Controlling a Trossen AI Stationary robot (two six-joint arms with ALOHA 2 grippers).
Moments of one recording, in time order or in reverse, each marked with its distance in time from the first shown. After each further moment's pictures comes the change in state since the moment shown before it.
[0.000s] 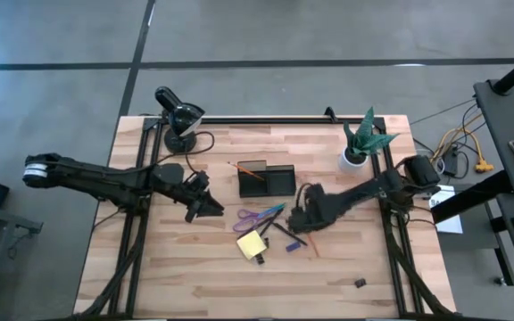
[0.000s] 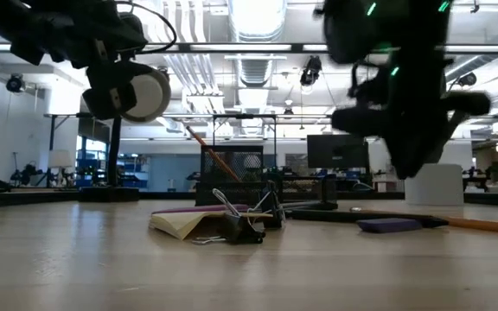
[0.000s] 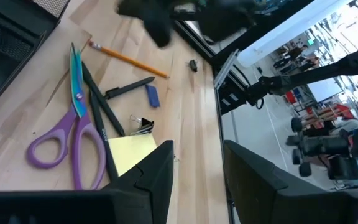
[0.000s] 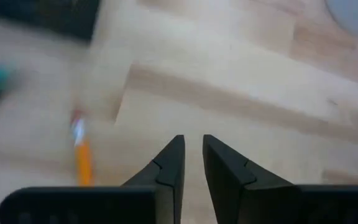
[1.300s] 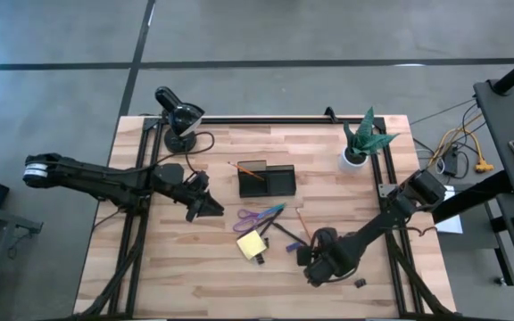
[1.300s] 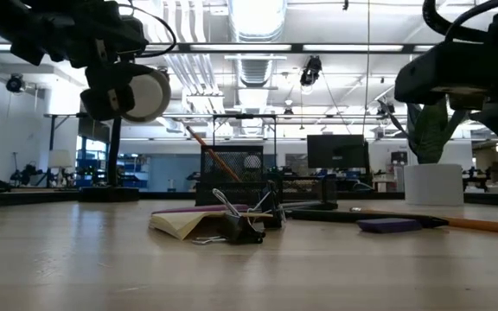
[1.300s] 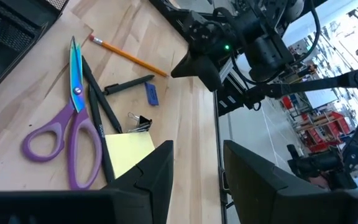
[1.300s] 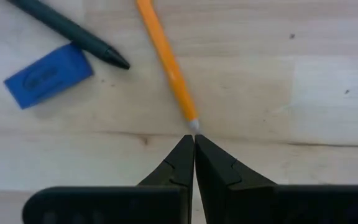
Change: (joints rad) left arm -0.001 0.004 0.000 0.002 0.000 -0.052; right arm 0.349 0.048 -0.008 0.292 -0.238 0.655
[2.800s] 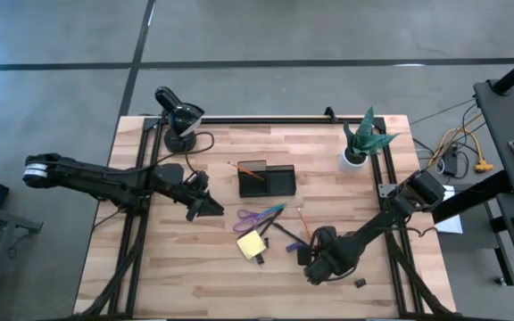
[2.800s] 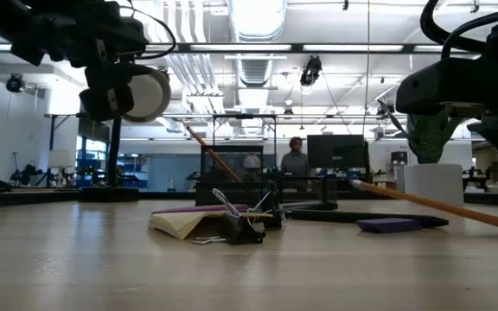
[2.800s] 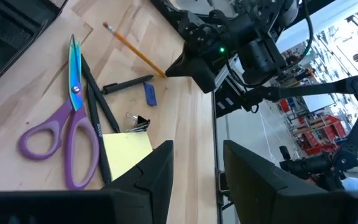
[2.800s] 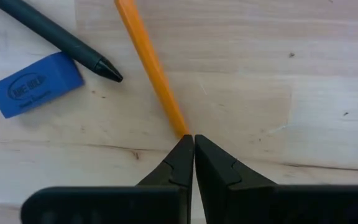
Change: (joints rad) left arm 0.001 0.000 0.002 0.004 0.000 -0.026; right arm -0.010 0.013 -0.030 0.017 0.013 -0.058
